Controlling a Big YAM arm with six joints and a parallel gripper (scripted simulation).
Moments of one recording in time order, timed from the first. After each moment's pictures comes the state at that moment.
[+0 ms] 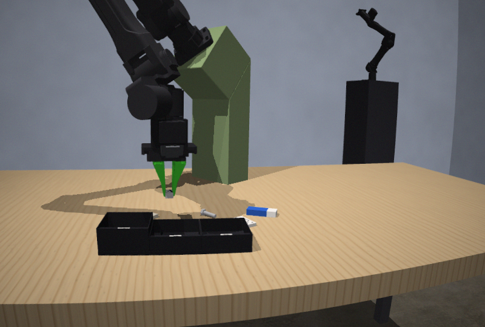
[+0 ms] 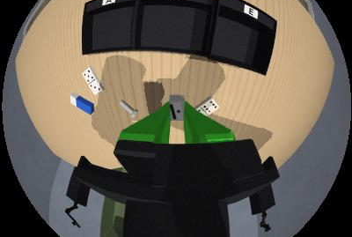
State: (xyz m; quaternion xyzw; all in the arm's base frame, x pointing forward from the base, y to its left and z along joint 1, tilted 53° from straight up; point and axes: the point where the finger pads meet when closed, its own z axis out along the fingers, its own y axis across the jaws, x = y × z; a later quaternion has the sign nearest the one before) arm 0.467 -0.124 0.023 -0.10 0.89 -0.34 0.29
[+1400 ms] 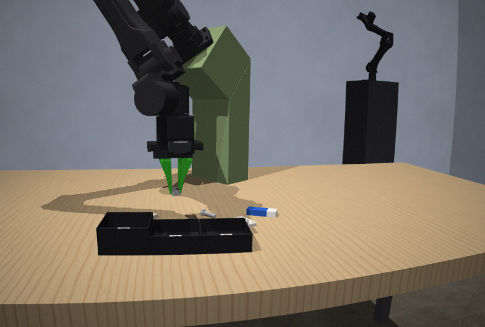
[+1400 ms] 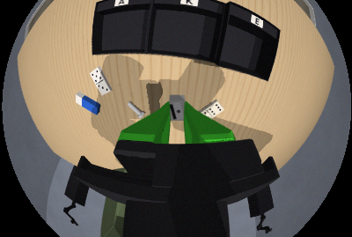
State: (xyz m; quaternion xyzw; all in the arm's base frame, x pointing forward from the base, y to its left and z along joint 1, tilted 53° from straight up) arm 0.469 -0.110 0.021 -0.11 0.89 -0.34 0.30
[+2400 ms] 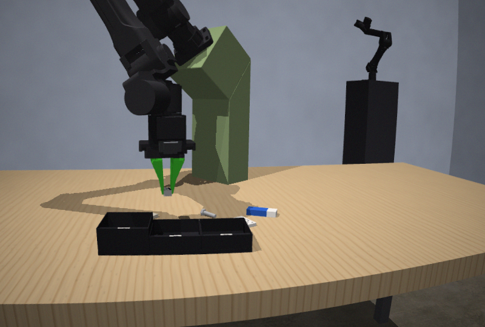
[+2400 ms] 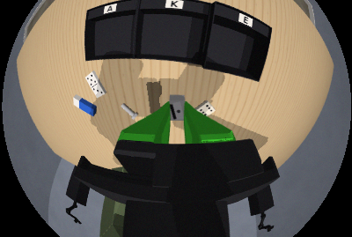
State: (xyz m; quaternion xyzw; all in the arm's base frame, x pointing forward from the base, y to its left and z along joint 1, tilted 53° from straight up) arm 0.472 -0.118 0.036 -0.10 0.89 -0.34 0.29
